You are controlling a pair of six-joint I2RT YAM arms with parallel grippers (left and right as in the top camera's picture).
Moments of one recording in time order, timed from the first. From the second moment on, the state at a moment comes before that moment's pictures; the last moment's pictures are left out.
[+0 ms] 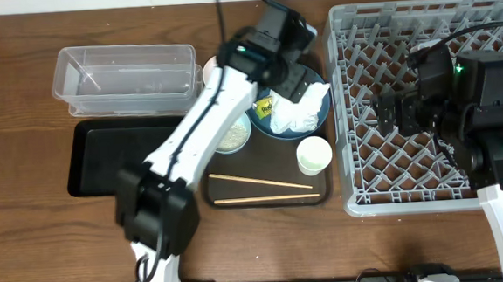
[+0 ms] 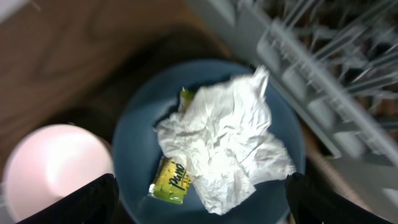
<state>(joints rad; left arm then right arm) -0.56 2.03 1.87 -0.86 0.06 0.13 0.05 1.16 1.25 -0.86 -0.19 -0.08</state>
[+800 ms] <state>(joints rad) -0.57 2.32 1.87 -0.80 0.01 0.15 0.05 1.16 1.25 -0.88 -0.19 -0.08</state>
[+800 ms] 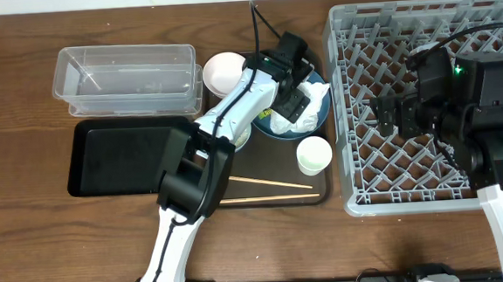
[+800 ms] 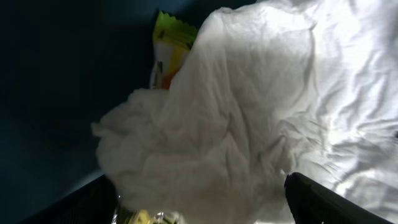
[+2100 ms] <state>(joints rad) -0.45 2.03 1.89 -0.84 0.02 -0.07 0.05 1.16 1.25 -0.88 -0.19 -0.08</state>
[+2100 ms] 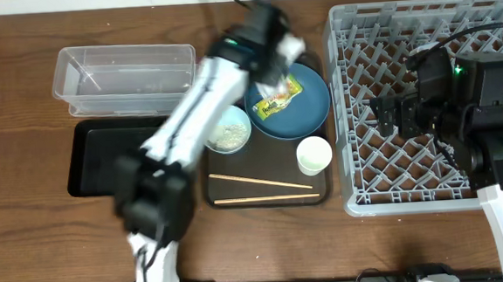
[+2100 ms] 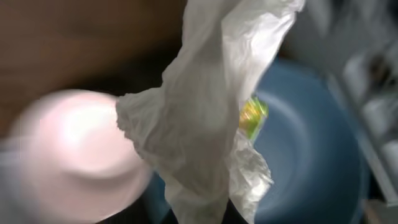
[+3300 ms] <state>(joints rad) 0.08 2.09 1.86 -0.96 -0.04 -0.48 0.05 1.16 1.25 -0.87 -0.19 -0.08</state>
